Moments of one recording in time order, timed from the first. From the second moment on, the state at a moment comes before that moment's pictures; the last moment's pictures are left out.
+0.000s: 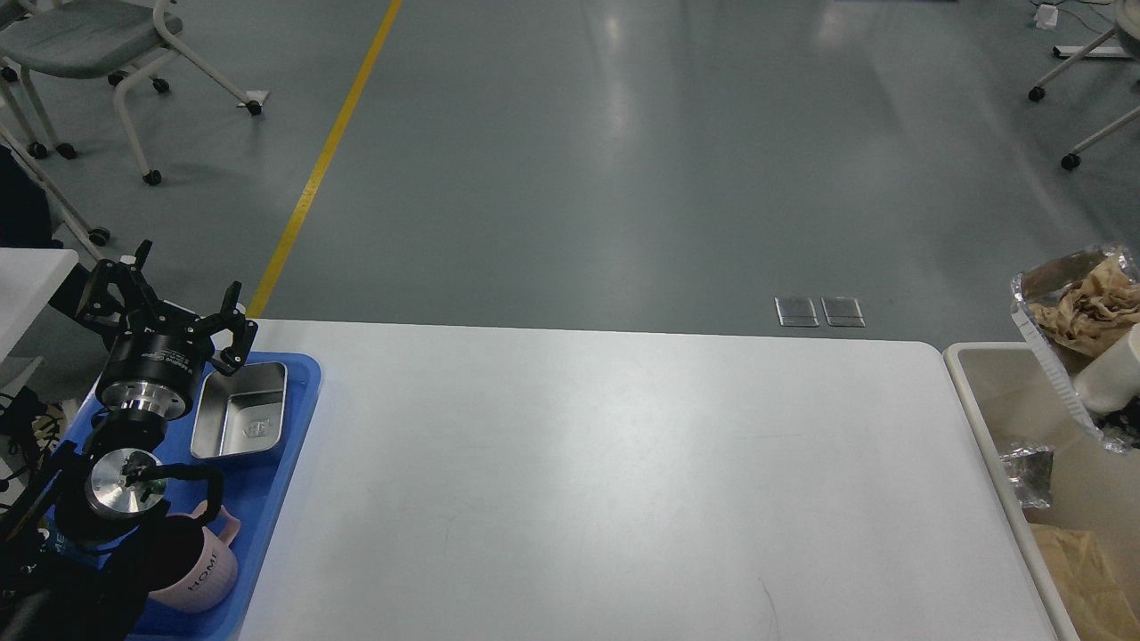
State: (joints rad) left arm -0.27 0.23 -1.37 -1.08 0.20 -0.11 -0.21; right arm 0.61 -0.81 -0.08 0.51 -0.12 0.20 0.26
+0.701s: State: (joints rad) left arm -0.26 0.23 -1.36 -1.04 0.20 -0.11 -0.20; right arm 0.55 -0.57 -0.03 0.15 -0.08 0.18 0.26
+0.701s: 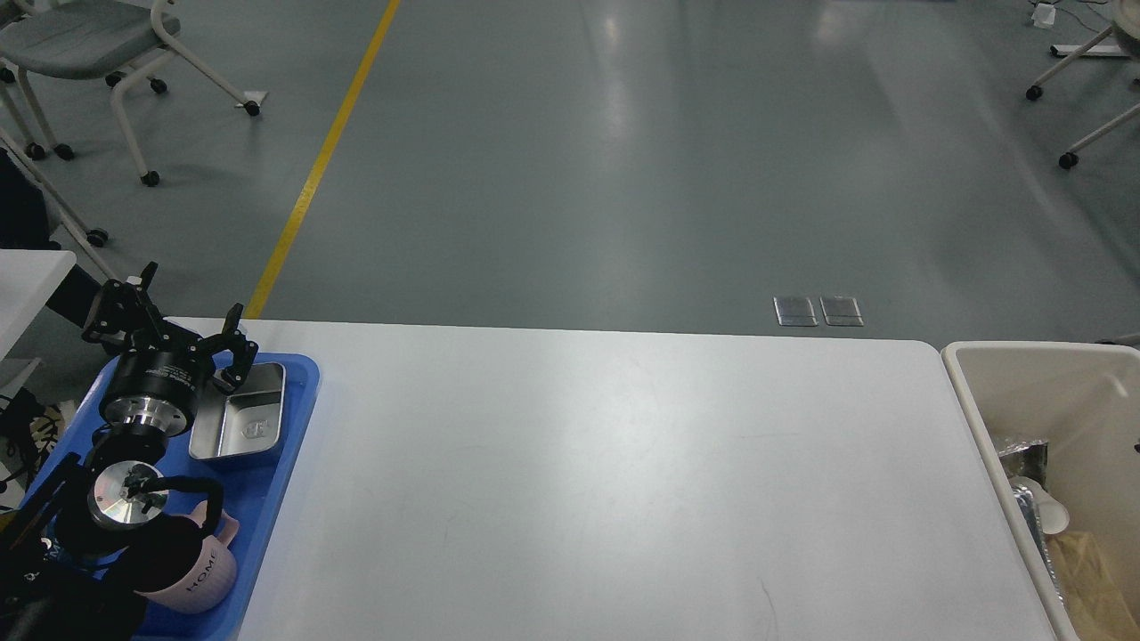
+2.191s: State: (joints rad) left arm -0.19 0.31 -1.37 -1.14 0.21 -0.14 -0.20; right arm 0.47 -0.24 1.08 0.97 0.09 0.25 0.37
